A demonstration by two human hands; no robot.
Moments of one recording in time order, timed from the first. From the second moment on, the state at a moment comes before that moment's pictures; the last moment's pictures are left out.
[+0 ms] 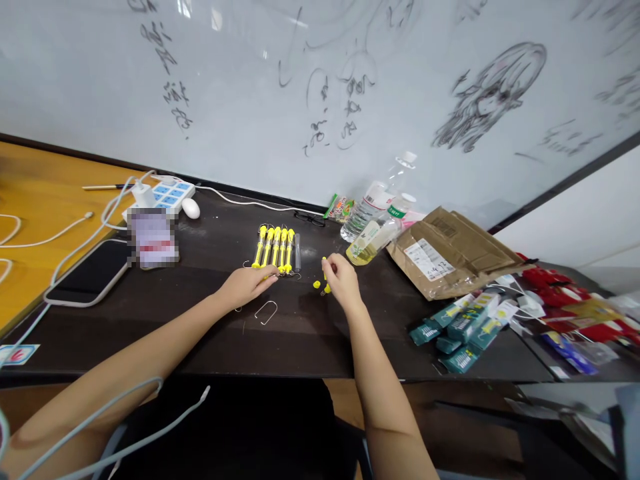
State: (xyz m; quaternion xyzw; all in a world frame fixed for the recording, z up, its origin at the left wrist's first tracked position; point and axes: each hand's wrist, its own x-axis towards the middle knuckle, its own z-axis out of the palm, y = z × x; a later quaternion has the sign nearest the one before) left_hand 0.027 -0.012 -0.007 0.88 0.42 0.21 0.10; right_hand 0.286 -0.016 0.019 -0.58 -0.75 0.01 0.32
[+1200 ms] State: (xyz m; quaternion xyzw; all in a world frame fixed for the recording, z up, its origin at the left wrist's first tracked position) left_hand 0.026 -0.012 -0.007 0.79 0.37 0.34 0.35; right_hand 0.284 -0.015 0.001 -0.56 -0.83 -0.01 0.06
